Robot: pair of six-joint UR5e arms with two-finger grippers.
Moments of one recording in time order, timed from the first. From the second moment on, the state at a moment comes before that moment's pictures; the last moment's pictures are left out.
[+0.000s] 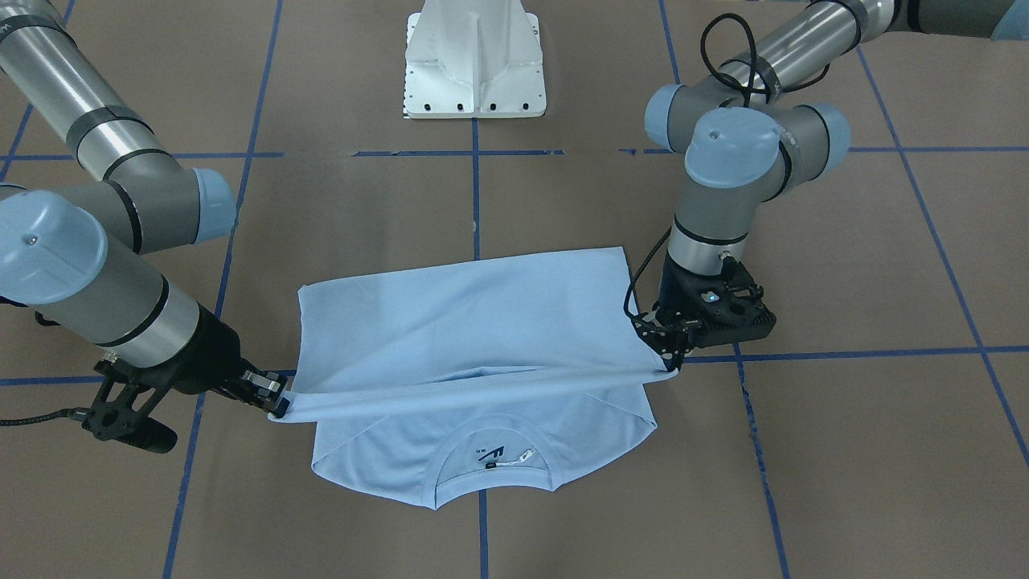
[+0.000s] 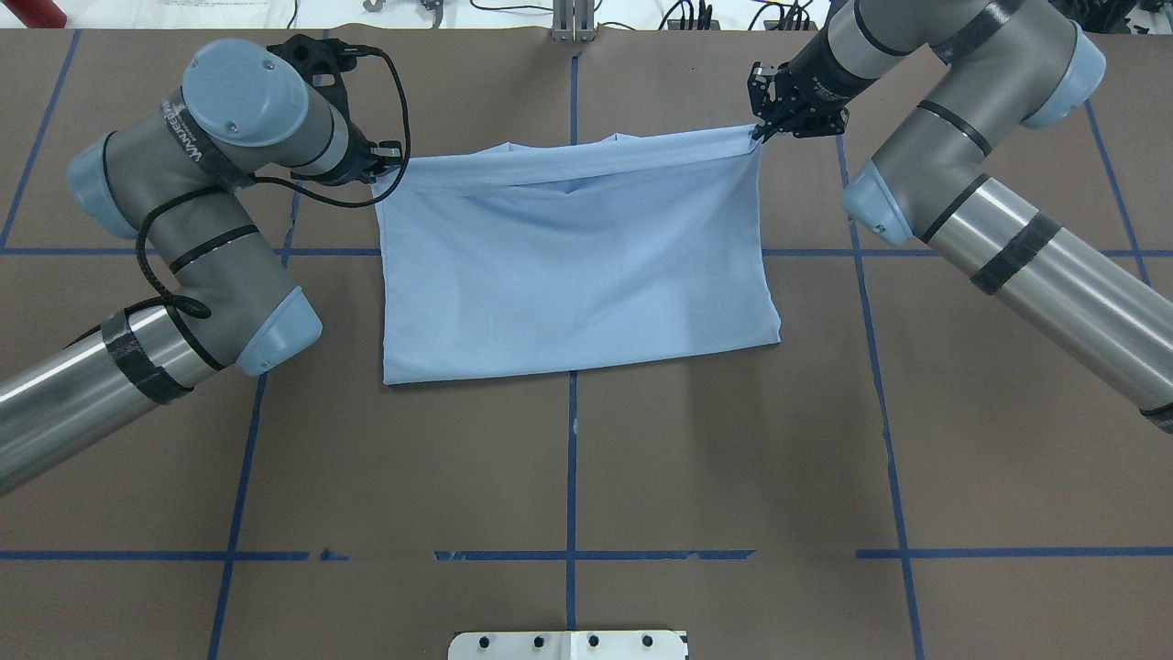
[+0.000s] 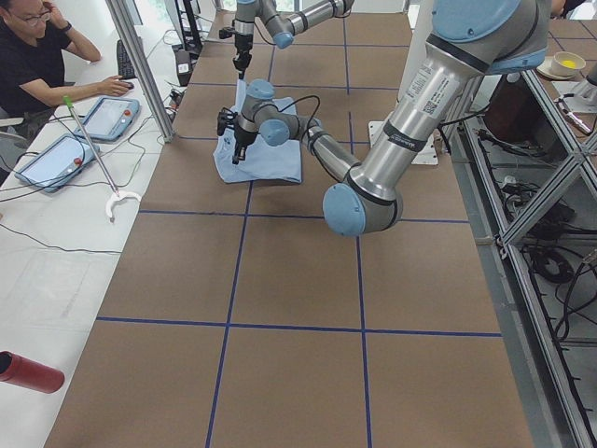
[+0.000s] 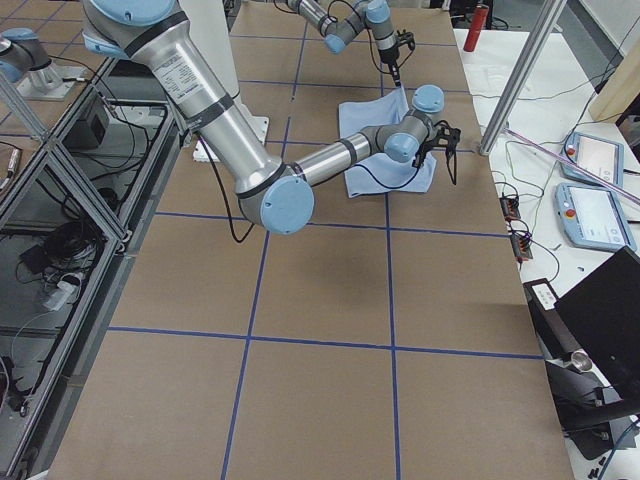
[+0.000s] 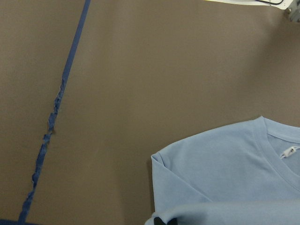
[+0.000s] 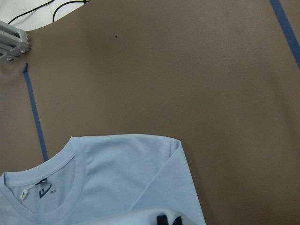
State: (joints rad) left arm -0.80 -2.18 -1.49 -1.88 -1.74 -1.15; right arm 0.98 -0.88 1.28 -1.09 2.22 1.34
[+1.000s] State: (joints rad) left arm -0.81 -2.27 -1.37 -1.92 -1.74 -1.16; right arm 0.95 -0.81 1.19 -1.08 2.18 1.34
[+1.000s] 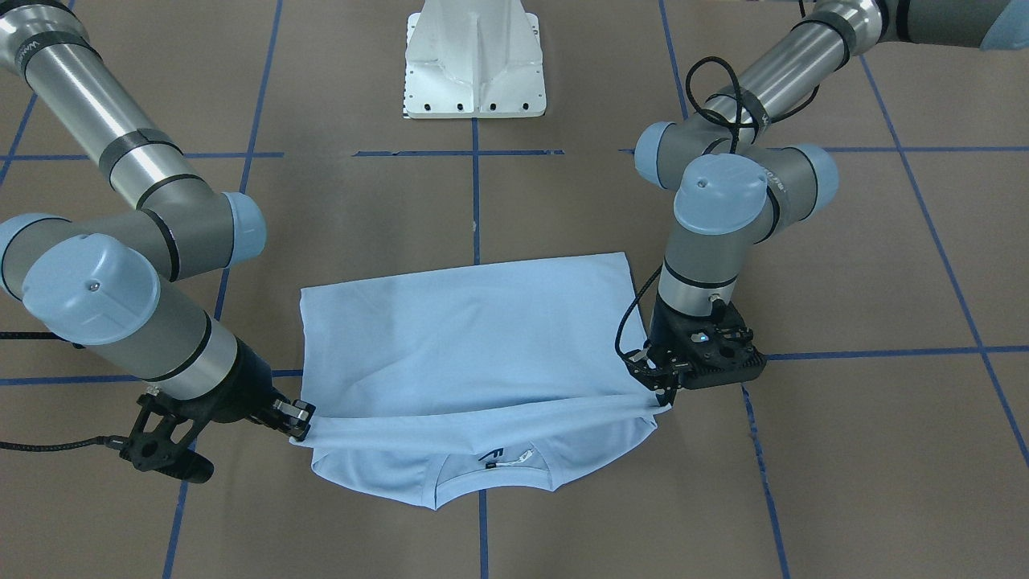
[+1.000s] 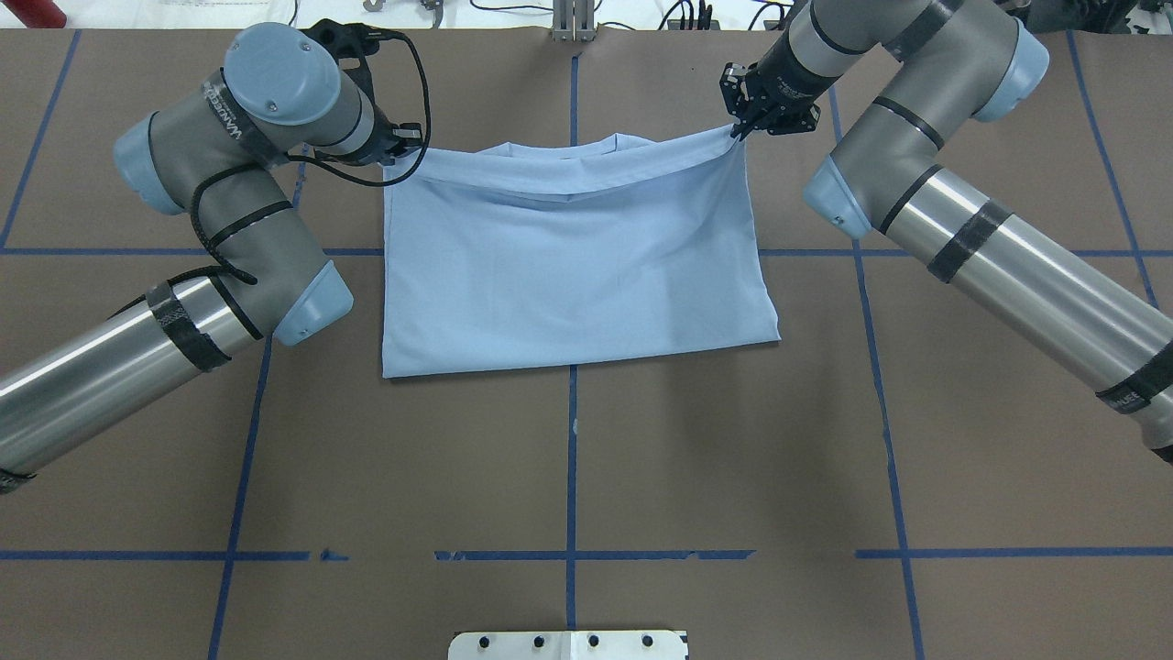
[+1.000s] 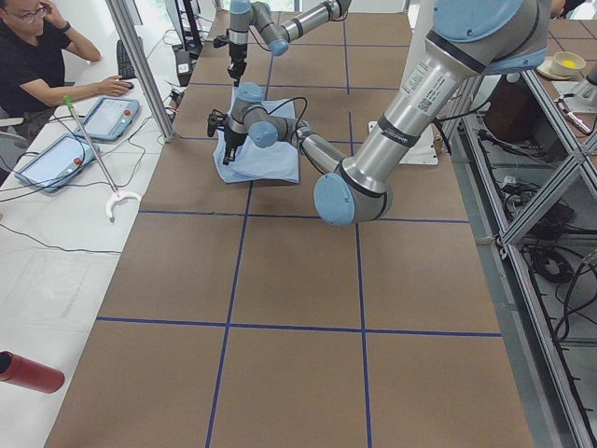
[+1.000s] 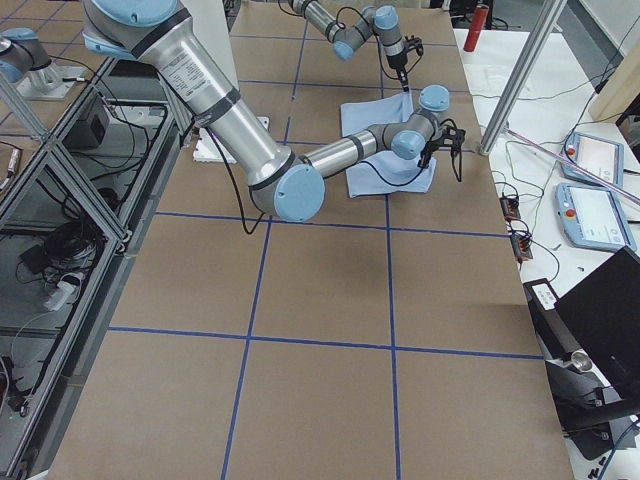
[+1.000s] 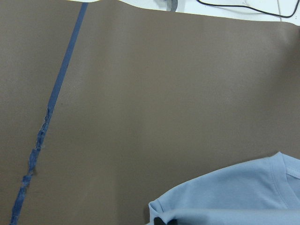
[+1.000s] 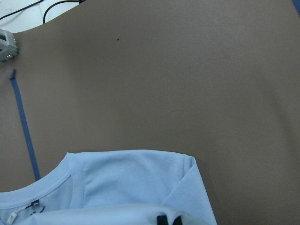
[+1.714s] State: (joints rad) left arm -0.79 -2.28 -1.35 -1.92 -1.72 -1.19; right arm 0.95 -0.82 1.19 -1.07 2.16 1.34
